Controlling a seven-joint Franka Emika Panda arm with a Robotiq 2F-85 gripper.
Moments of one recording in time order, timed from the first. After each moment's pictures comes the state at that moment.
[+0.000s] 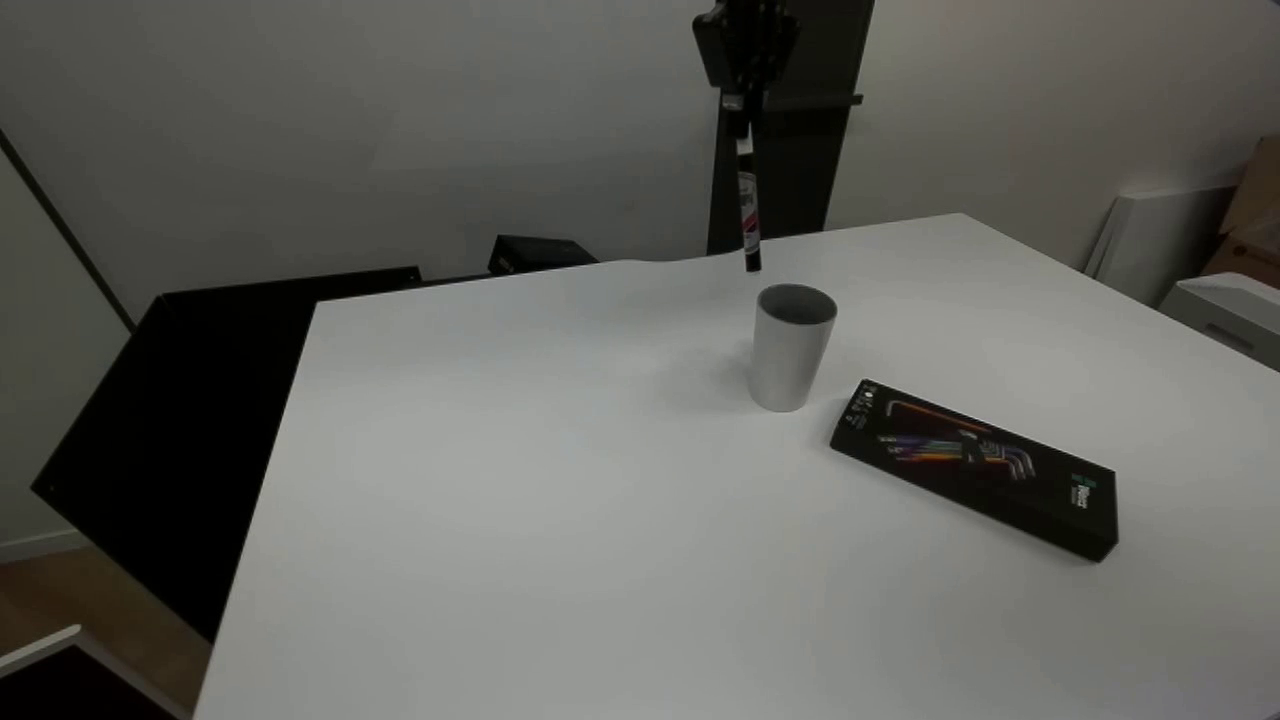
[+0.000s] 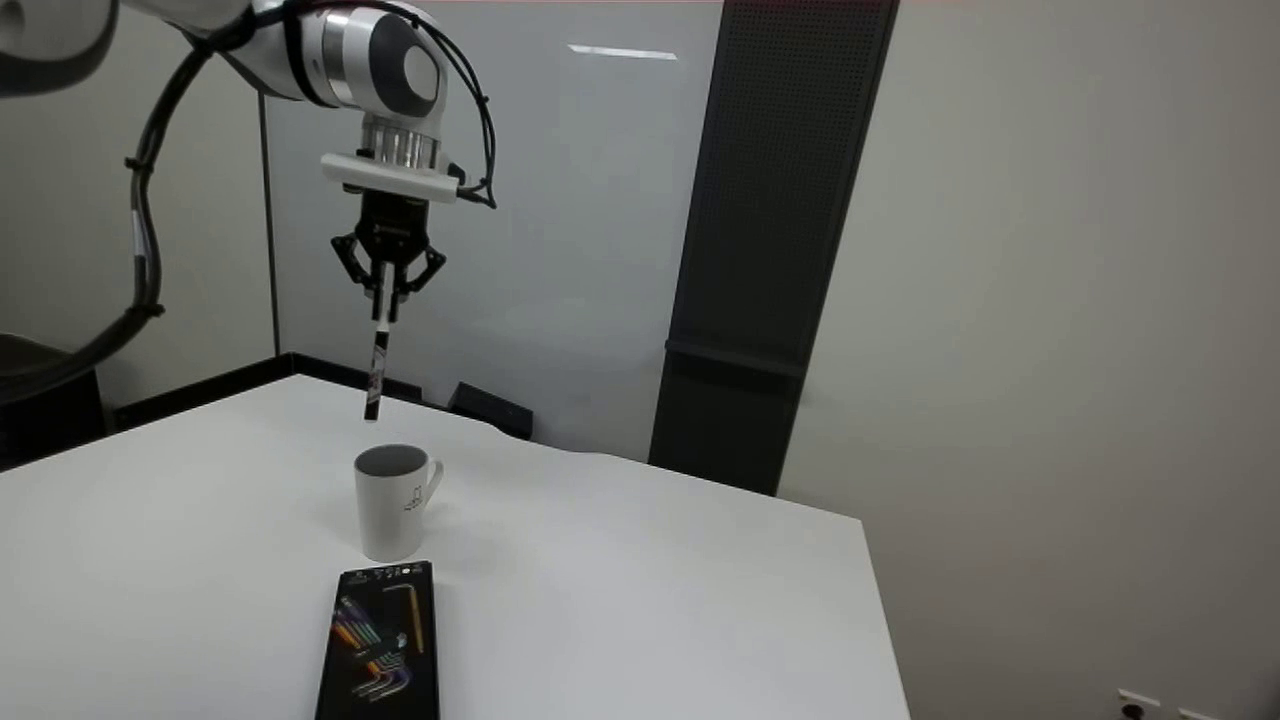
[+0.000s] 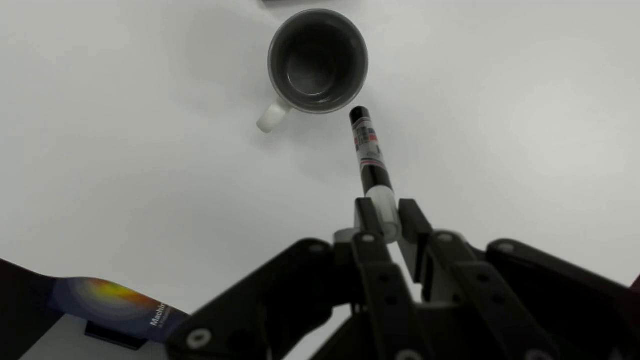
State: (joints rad) arm 0.13 0.92 0.04 -0.76 0.01 1.59 -0.31
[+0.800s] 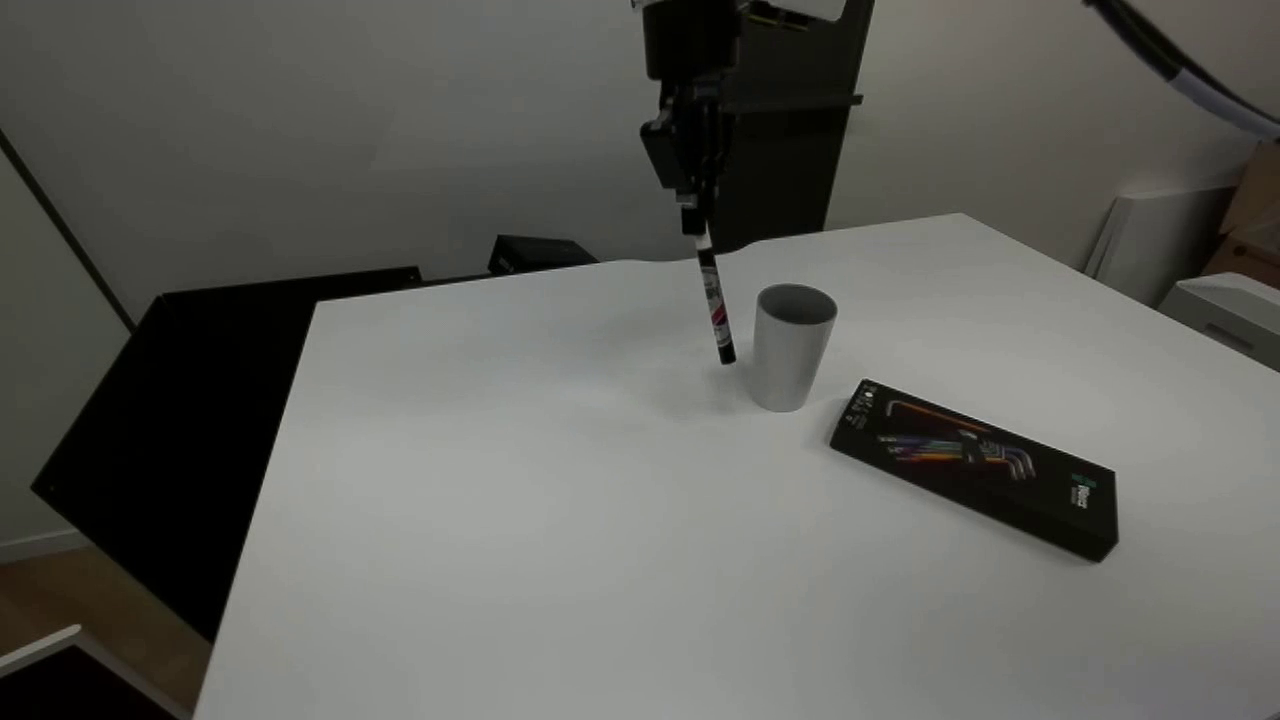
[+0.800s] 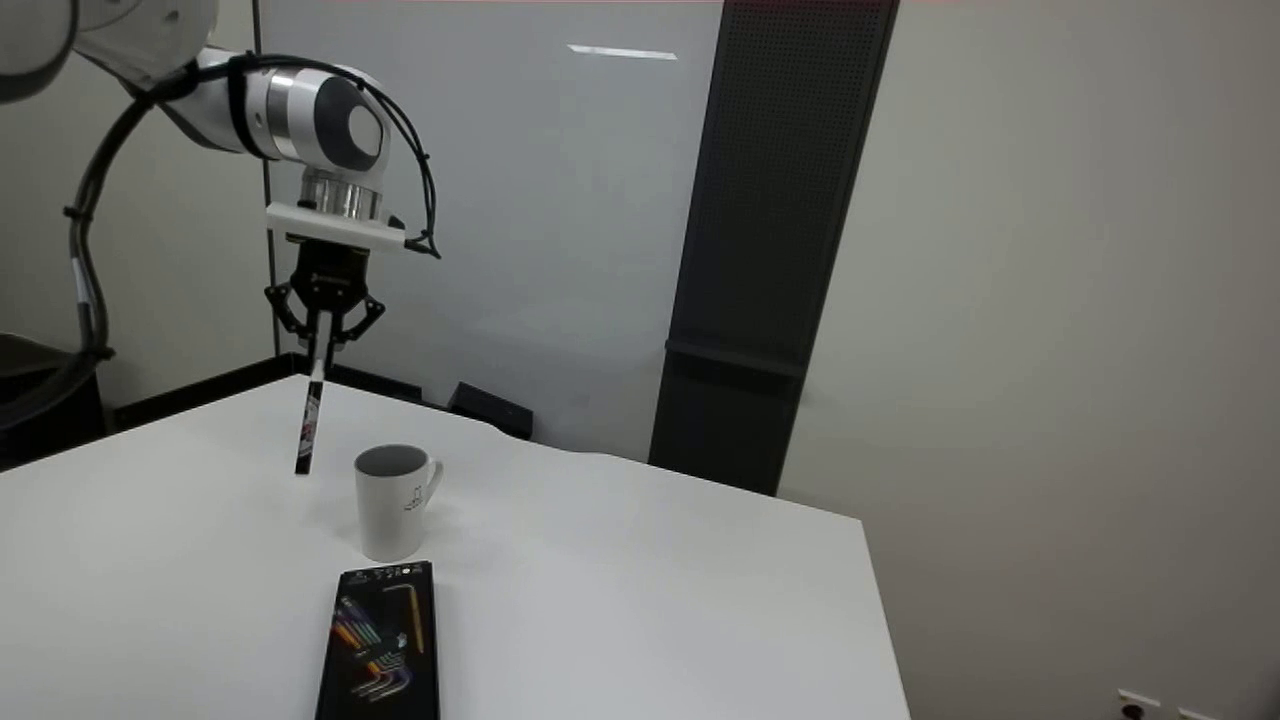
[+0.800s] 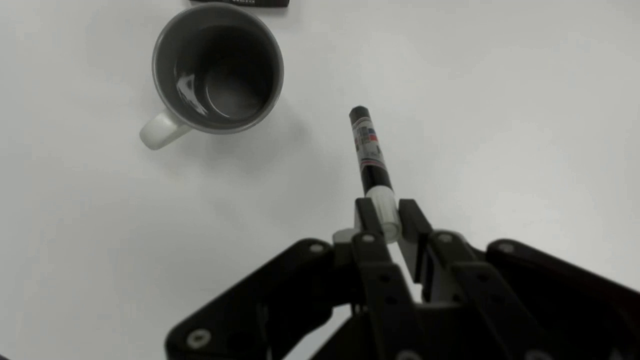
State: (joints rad) arm 0.20 0.93 0.07 -0.90 0.00 1.61 -0.38
